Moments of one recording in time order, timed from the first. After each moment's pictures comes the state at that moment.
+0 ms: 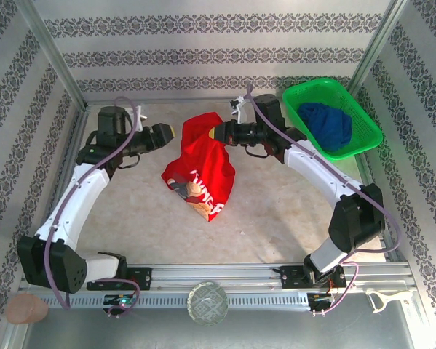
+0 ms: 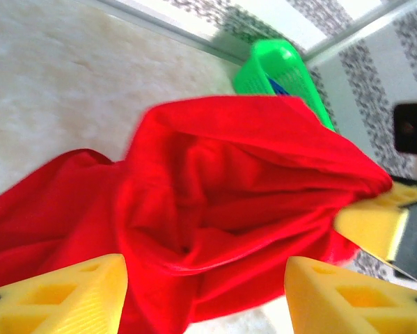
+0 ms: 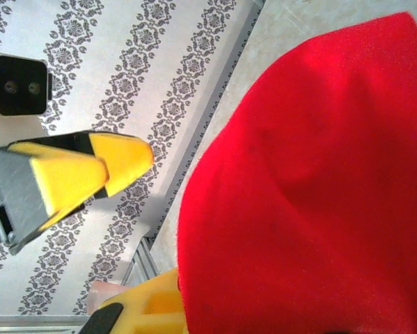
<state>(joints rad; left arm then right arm) -0.17 1.28 1.20 -0.47 0.54 -0.55 0.45 1.60 1.37 -0.23 -0.76 0.66</state>
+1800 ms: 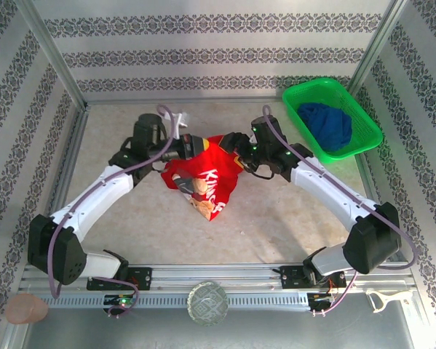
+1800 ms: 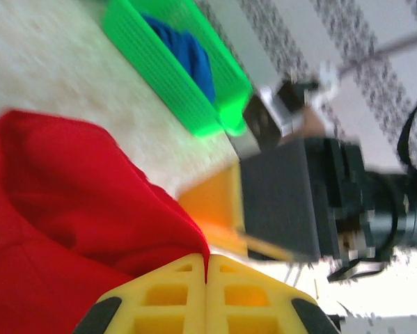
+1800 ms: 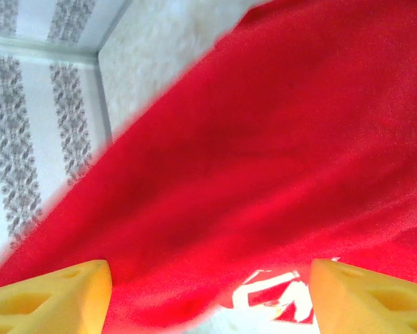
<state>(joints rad) -0.44 1.36 1.08 -0.13 0.64 -0.61 0.53 1.42 1.19 -0.46 -0.27 1.12</state>
